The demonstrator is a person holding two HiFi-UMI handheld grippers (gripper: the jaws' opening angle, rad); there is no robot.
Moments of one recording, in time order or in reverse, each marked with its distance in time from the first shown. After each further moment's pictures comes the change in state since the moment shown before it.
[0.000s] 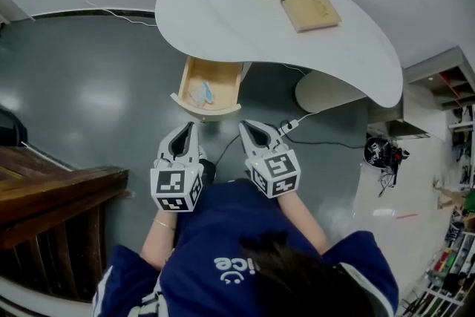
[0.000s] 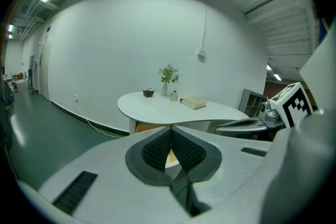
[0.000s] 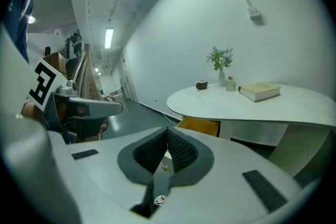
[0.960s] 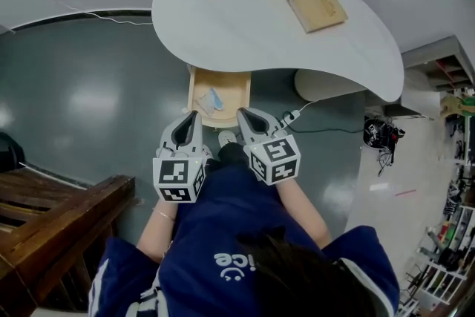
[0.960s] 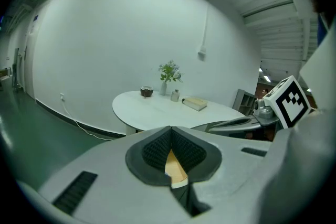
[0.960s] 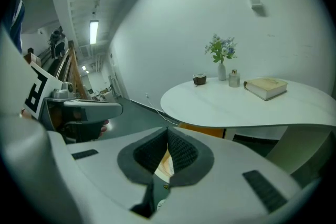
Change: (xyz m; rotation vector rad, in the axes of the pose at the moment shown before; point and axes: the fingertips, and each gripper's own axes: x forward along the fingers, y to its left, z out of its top) left arm 0.067 0.076 0.033 0.015 0.032 -0.124; right arm 0.102 0.001 0.038 0.066 0.075 -0.086
